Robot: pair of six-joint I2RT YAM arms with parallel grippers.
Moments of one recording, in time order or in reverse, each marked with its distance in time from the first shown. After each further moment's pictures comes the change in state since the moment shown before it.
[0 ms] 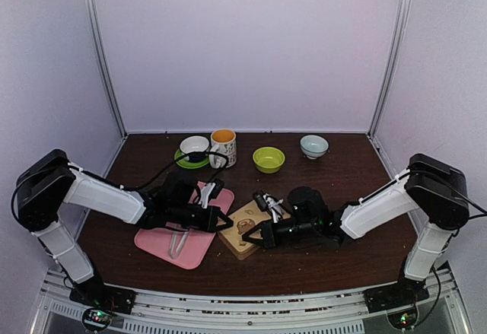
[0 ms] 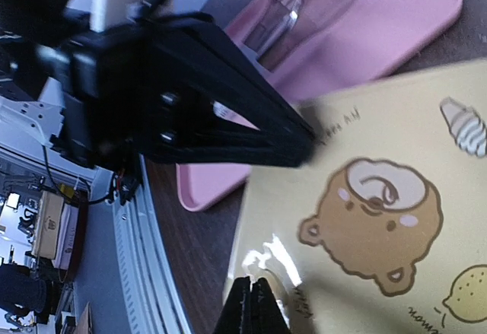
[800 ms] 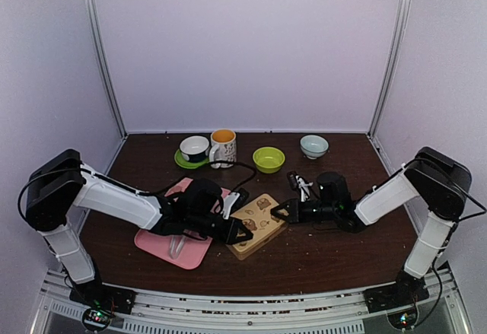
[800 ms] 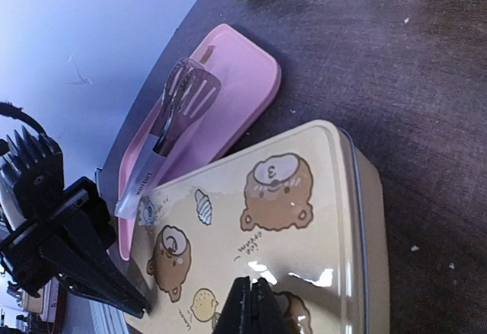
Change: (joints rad) left arm -0.167 0.078 0.123 -0.058 -0.029 0.015; right arm -0.296 0.006 -0.097 0.077 -0.042 -0.042
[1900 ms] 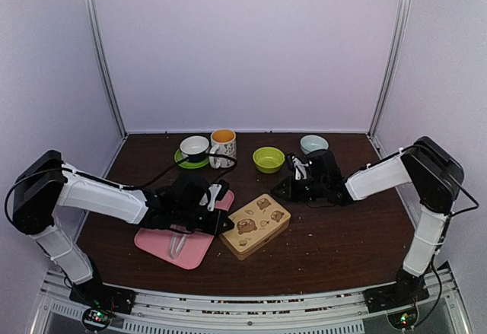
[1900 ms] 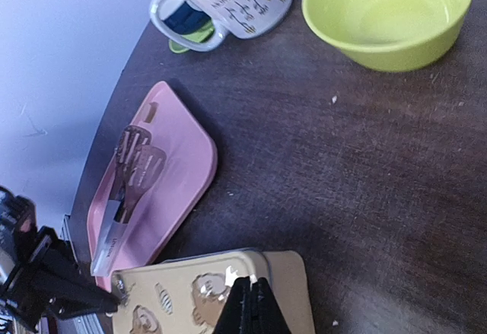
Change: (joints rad) left arm 0.069 -0.107 -0.038 -0.139 -0.164 -0.008; right arm -0.085 0.084 0.296 -0.311 0.061 -0.012
